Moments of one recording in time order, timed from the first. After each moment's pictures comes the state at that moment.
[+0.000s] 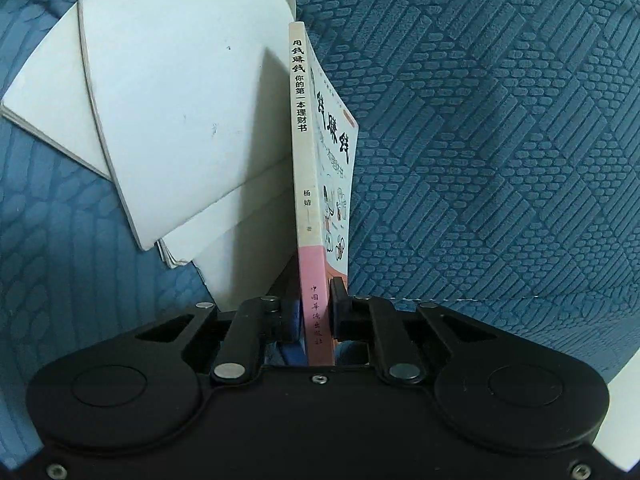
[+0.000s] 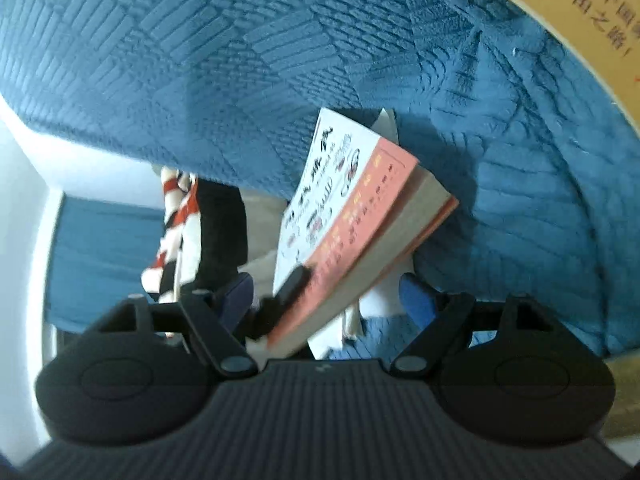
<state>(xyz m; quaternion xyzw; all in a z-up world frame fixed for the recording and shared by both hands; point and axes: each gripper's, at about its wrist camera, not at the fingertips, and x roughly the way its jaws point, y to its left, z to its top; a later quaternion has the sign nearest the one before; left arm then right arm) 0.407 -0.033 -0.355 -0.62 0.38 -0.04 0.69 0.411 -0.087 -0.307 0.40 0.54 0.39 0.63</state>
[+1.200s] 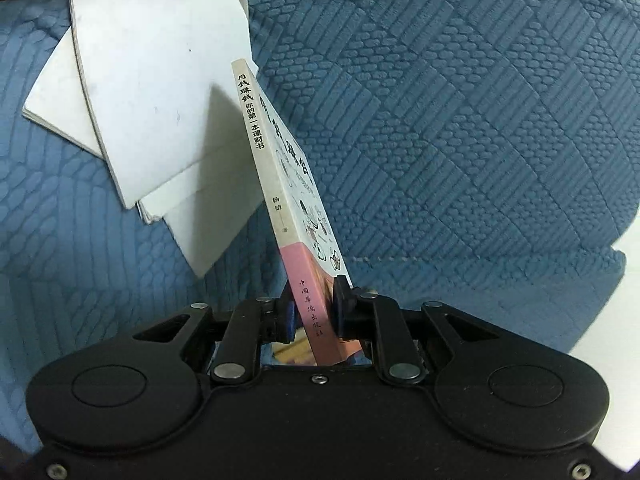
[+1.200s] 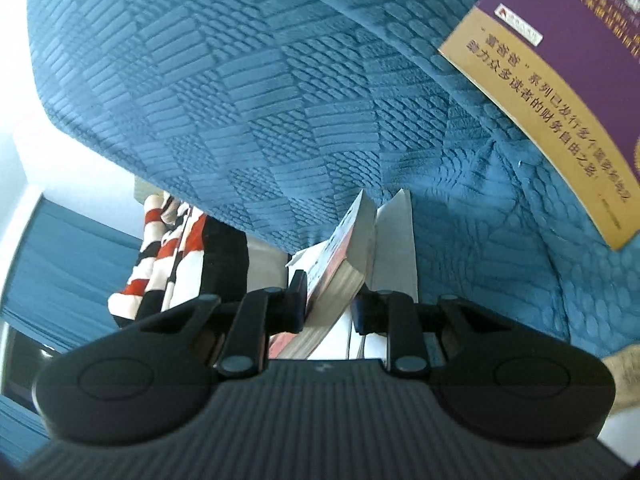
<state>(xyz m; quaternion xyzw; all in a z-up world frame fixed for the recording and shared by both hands) 0.380 -0.023 -0.307 -0.62 0.38 -0.09 0.68 0.388 -0.113 -0.240 0.35 0.46 0.36 0.73</state>
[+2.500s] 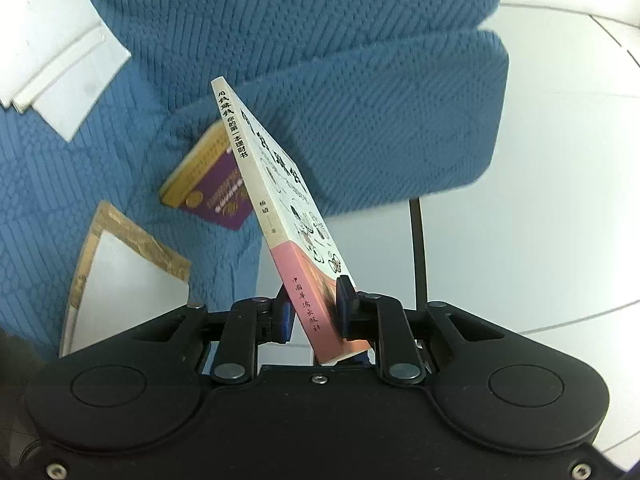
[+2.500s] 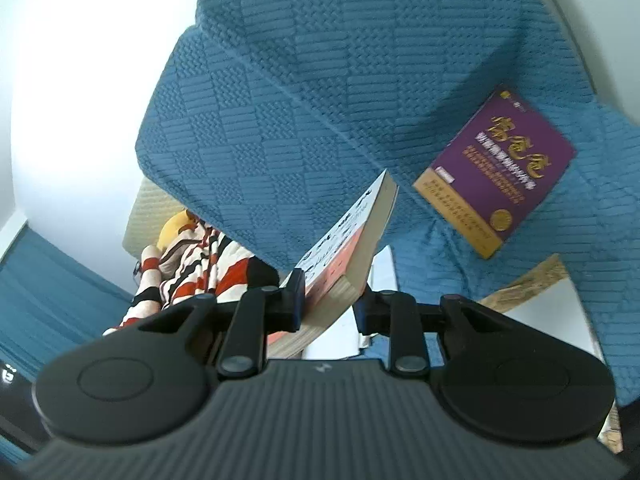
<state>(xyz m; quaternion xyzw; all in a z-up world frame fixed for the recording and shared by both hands) 0.309 -0.105 -0.159 -0.51 0.45 -0.29 0.67 0.248 -0.250 -0.075 0.35 0.37 0.27 0.82</state>
